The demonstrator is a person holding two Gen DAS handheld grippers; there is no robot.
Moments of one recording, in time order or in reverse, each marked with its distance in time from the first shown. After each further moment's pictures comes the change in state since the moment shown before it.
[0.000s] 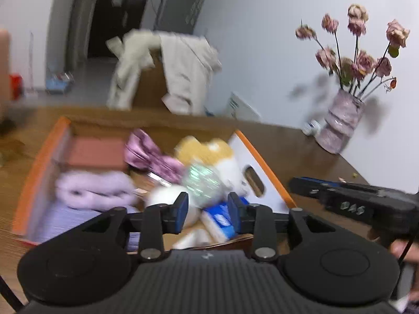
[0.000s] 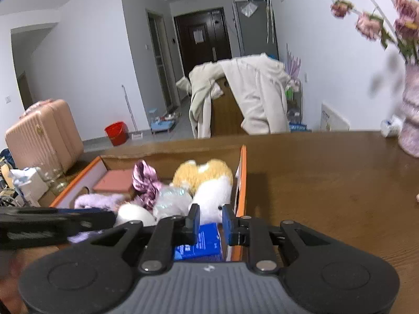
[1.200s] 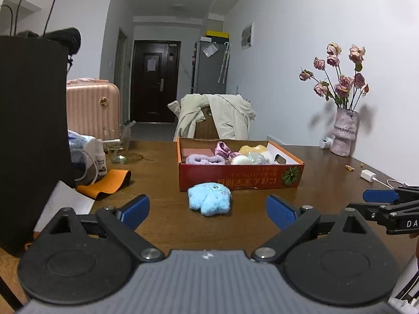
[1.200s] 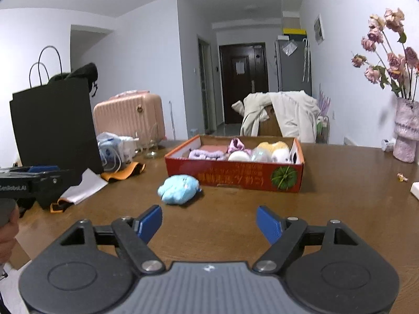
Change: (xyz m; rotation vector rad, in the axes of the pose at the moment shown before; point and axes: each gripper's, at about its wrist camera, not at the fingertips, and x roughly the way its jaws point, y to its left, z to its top) left arm -0.274 0.026 -0.179 0.084 -0.272 0.182; right arm -0.218 0.127 -0.174 -0.152 -0.118 0.115
